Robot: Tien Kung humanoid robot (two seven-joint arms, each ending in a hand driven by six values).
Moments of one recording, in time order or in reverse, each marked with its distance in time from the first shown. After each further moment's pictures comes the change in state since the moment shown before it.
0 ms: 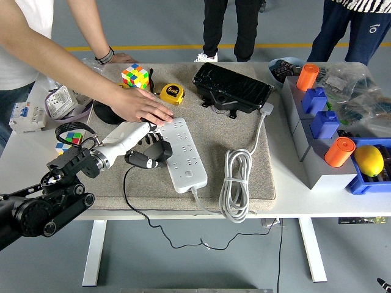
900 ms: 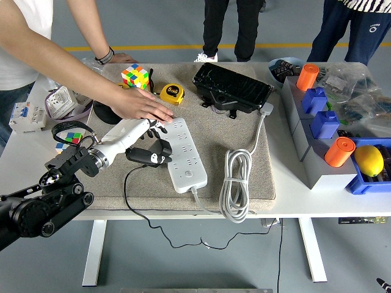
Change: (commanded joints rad) left arm 0.025 0.012 -0.042 -0.051 -0.004 0.016 -0.018; right arm -0.001 -0.001 -0.004 -0.001 0.001 0.001 0.000
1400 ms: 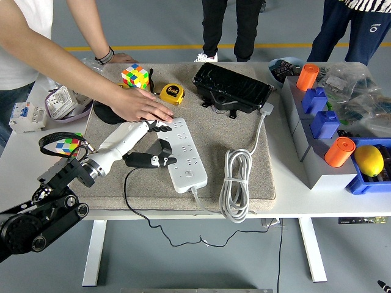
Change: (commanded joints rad) left arm 0.144 0.032 -0.070 -0.133 -0.062 0.074 -0.115; right arm -0.007 -0.002 -0.007 -0.001 0.000 0.001 0.001
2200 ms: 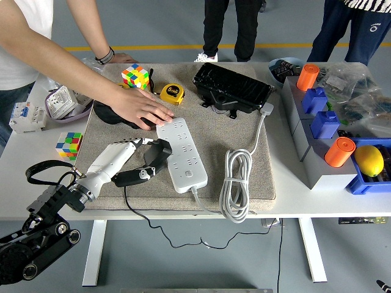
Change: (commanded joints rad) left arm 0.122 0.015 -0.037 -0.033 0.065 0.044 0.035; right arm -0.003 0.005 0.014 0.004 -0.003 0.000 0.004
